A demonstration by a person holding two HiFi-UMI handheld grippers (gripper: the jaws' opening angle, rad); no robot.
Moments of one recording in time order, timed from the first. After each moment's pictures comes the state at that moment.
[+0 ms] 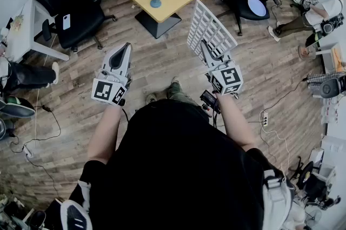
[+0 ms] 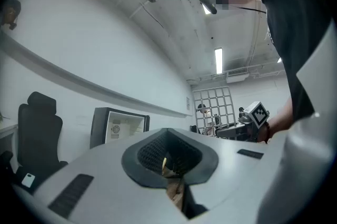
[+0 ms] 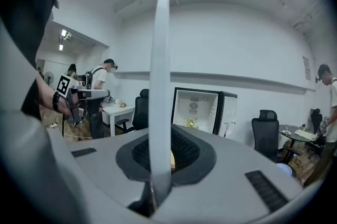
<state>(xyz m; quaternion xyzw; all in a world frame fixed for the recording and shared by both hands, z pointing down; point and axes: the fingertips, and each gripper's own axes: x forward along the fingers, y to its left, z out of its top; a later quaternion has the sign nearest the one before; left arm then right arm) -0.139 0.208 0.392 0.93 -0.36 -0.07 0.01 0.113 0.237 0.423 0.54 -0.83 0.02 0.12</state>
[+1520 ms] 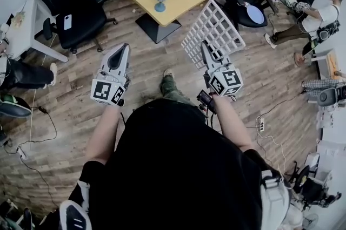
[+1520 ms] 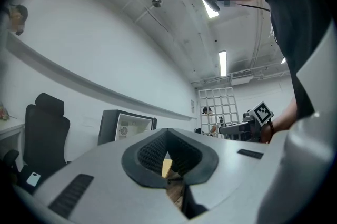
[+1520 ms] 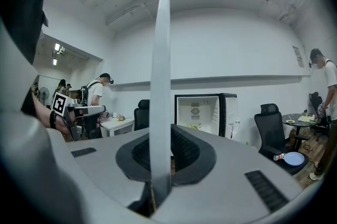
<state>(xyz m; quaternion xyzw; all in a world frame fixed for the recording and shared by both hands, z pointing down) -0.181 0.208 0.397 0.92 -0.39 -0.08 0.01 0.085 0.235 0.411 0.55 -0.83 0.05 0.05</state>
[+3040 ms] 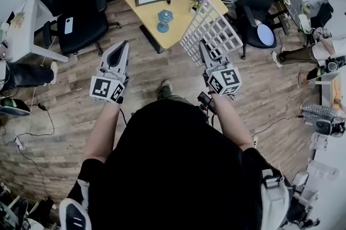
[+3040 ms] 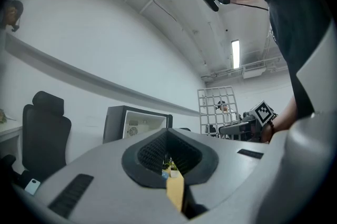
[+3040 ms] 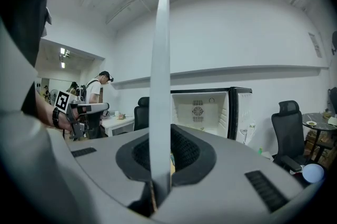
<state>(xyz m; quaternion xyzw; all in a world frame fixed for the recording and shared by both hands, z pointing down) -0.144 0.043 0.402 0.90 -0.43 -0.06 0.02 0.114 0.048 0.425 0.50 -0.86 0.06 0.06</state>
